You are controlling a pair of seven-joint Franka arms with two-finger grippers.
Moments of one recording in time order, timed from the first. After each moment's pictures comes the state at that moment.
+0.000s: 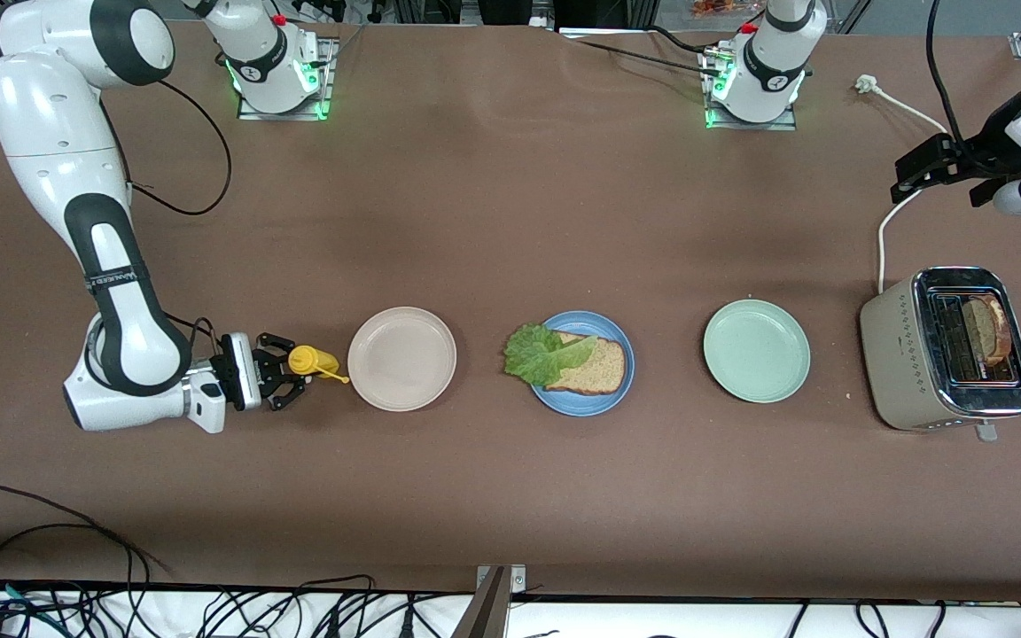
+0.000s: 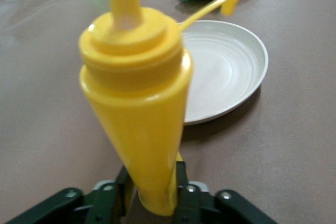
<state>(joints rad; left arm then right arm) -0.03 -0.03 -0.01 -1.58 -0.03 1.49 -0.03 -0.13 0.98 0.17 -1.31 0.65 1.78 -2.06</state>
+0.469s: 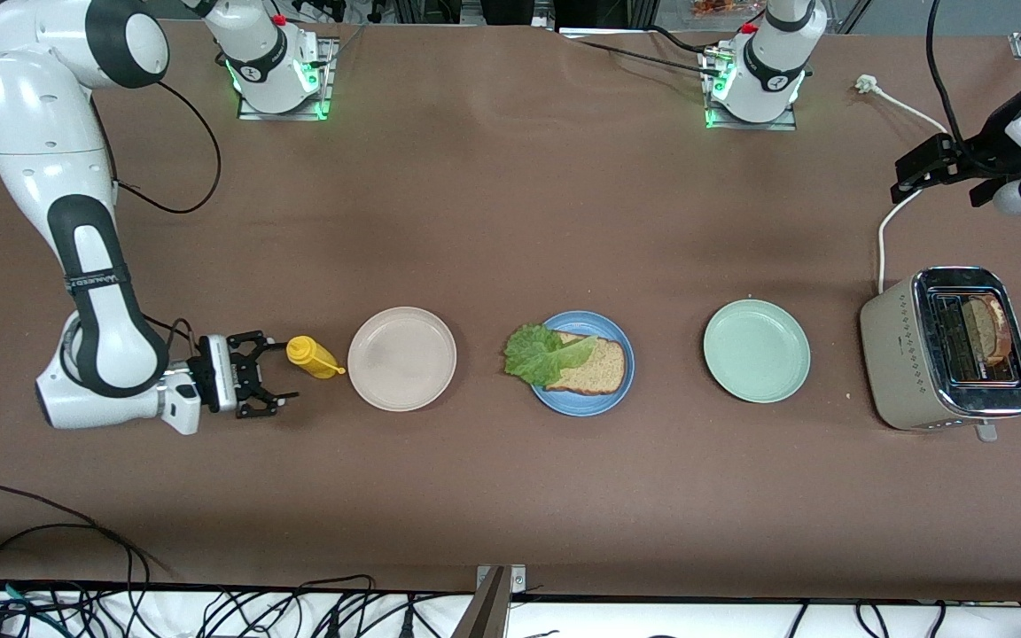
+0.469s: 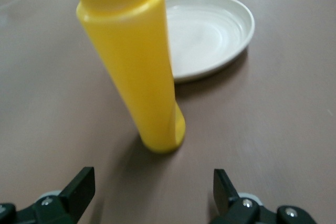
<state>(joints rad) -0.03 -0.03 -0.01 -1.58 -0.03 1.49 -0.03 -0.14 0.97 0.10 -1.30 0.65 1.78 -2.10</state>
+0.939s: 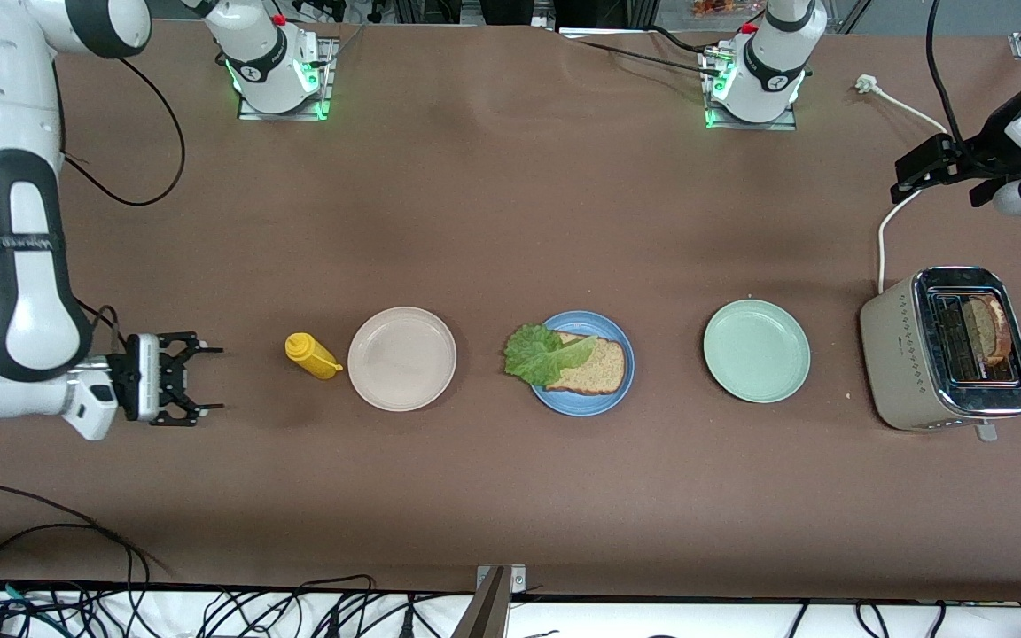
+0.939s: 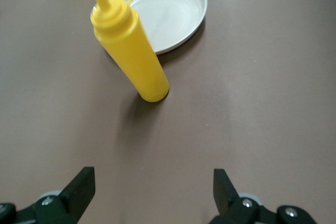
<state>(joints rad) -0.03 -0.03 -0.01 -1.58 -0.03 1.49 -0.03 -0.12 0.80 -0.03 -1.29 0.56 1.75 -1.91</state>
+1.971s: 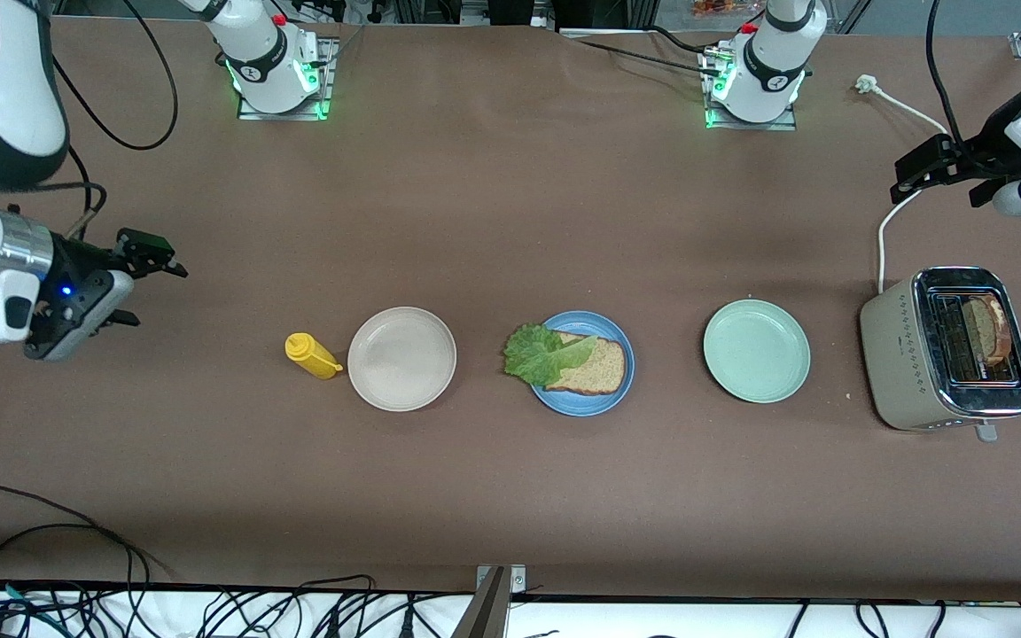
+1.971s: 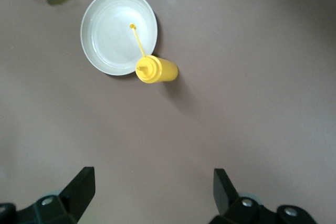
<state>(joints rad) -0.03 -0.03 -0.01 -1.58 -0.03 1.49 -0.03 0.05 0.27 -0.04 -1.51 0.20 1.66 -0.75</state>
